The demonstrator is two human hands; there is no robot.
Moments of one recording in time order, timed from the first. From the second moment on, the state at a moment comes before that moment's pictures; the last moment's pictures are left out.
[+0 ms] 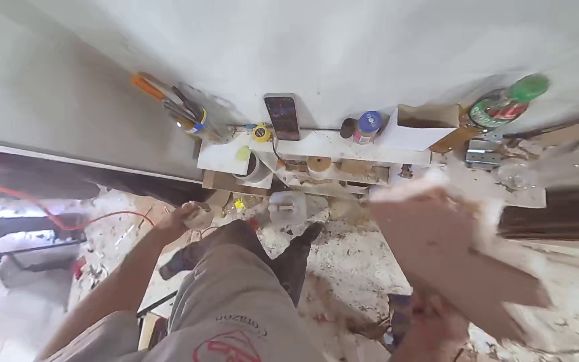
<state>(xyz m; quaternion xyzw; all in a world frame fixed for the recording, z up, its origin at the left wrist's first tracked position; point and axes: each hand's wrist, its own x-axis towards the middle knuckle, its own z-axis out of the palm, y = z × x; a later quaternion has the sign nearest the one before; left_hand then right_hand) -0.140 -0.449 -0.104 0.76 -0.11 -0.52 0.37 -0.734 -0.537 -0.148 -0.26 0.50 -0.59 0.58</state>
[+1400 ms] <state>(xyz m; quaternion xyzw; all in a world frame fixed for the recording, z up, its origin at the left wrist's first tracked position) -0.283 -0.231 -0.111 0.62 0.06 -0.36 0.69 -0.232 -0.645 -0.191 -0.59 0.47 -0.26 0.61</state>
